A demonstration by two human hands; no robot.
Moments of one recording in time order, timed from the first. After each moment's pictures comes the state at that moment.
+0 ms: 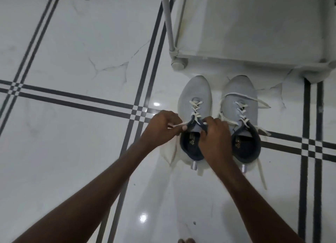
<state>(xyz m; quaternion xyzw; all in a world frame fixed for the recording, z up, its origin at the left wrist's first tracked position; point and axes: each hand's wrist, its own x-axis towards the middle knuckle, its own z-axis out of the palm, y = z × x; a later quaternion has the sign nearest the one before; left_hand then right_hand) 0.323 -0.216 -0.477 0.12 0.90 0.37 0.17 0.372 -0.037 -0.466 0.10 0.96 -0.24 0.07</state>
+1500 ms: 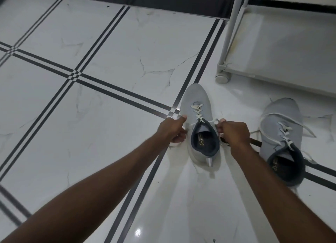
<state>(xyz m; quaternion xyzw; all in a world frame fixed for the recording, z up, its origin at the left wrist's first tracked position) 0.333 -0.281 -0.468 -0.37 0.72 0.52 0.25 0.321 -0.093 -0.467 0.32 0.78 -0.51 0.18</state>
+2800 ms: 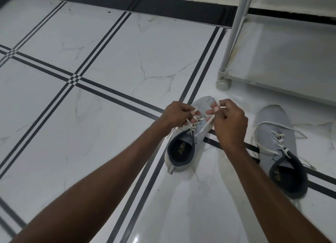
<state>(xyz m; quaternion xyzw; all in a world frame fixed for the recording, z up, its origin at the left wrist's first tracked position) 0.290 -0.285 -0.429 -0.14 0.81 0.53 0.22 0.310 -0.122 -0.429 0.10 0.83 -0.54 -0.03</state>
